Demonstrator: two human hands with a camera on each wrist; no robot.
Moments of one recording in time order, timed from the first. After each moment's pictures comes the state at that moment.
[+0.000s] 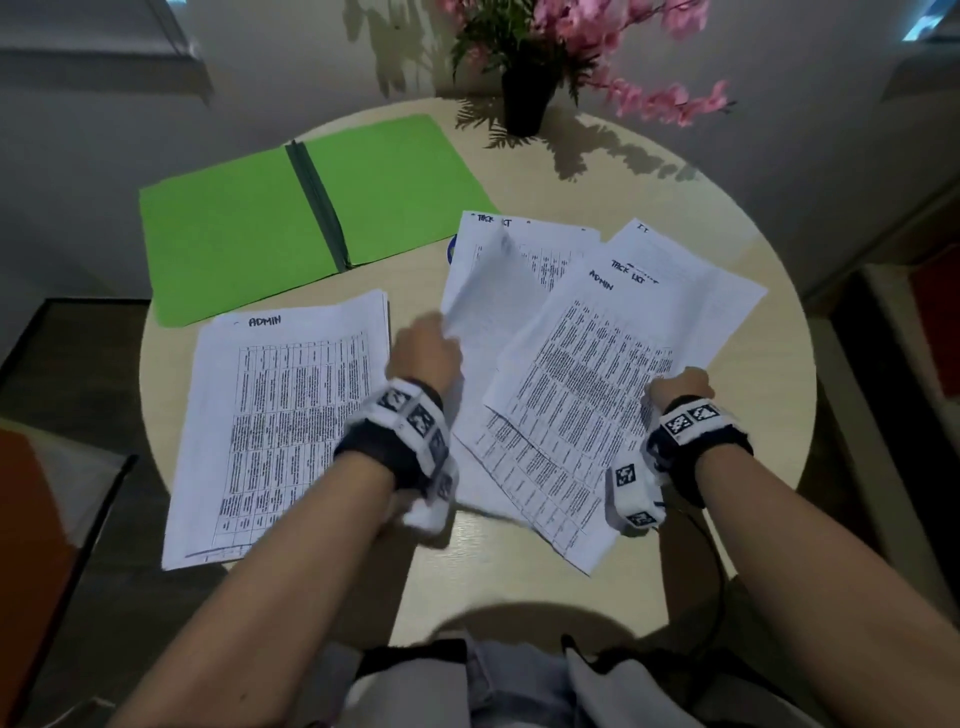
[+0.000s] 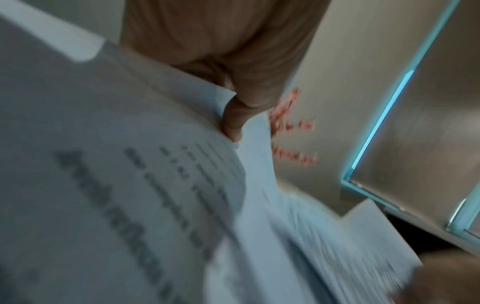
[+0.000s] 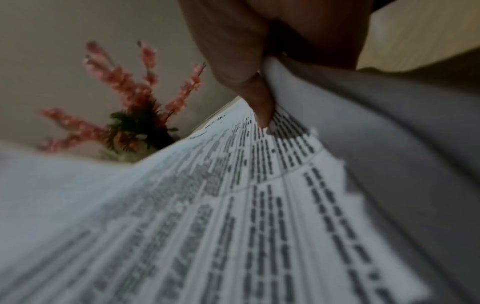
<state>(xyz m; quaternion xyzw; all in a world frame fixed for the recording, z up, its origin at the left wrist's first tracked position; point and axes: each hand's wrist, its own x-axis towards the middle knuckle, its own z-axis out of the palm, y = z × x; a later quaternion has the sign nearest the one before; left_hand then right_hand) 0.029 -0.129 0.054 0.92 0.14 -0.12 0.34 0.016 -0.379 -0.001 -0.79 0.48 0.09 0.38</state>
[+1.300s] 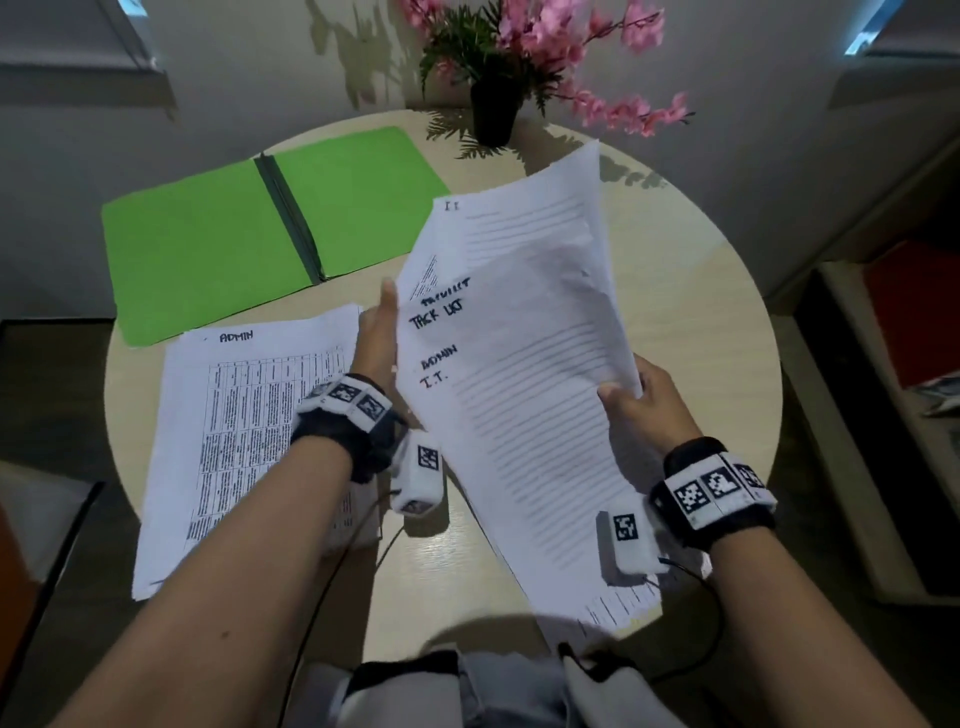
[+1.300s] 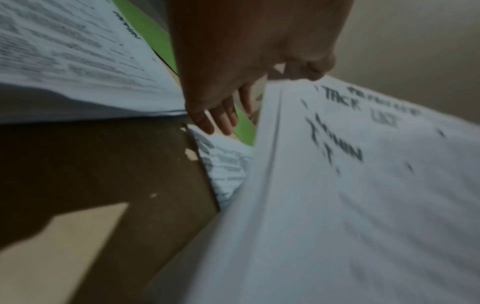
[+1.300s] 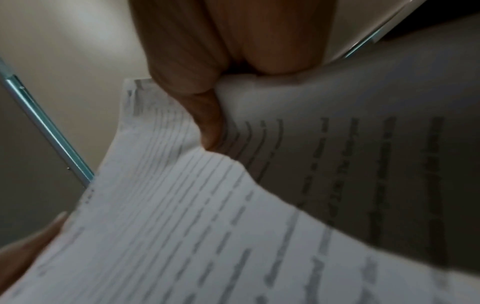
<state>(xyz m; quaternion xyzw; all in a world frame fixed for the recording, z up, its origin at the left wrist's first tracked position) 0.049 -0.112 0.045 0.67 0.22 -0.12 0.70 -0.032 -0.355 0.042 -0.83 0.12 0.06 0.55</state>
